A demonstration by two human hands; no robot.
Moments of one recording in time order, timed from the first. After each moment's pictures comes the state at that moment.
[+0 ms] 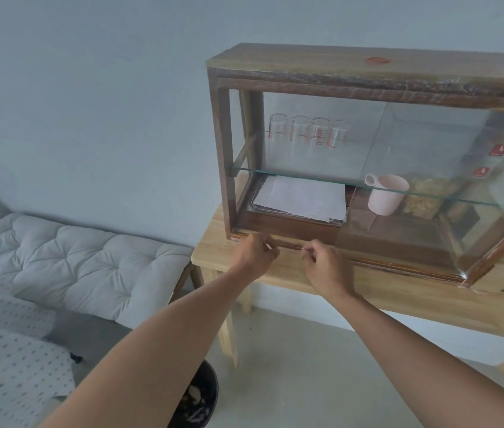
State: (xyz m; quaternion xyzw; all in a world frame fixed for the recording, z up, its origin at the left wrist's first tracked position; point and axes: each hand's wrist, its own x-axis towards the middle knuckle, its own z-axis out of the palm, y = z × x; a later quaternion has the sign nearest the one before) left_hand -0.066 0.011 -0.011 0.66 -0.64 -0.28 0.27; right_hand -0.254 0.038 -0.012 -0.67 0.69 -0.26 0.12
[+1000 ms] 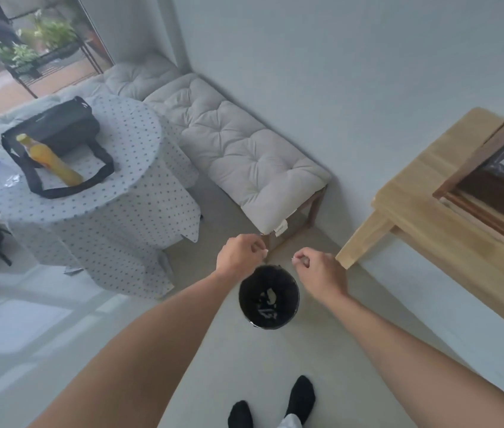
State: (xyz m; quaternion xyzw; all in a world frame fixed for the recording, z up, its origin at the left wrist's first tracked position) left_hand 0.203 0.214 -0.160 0.87 -0.33 -0.28 0.24; right_hand 0.024 0.109 -0.171 -0.83 0.46 -0.04 0.31
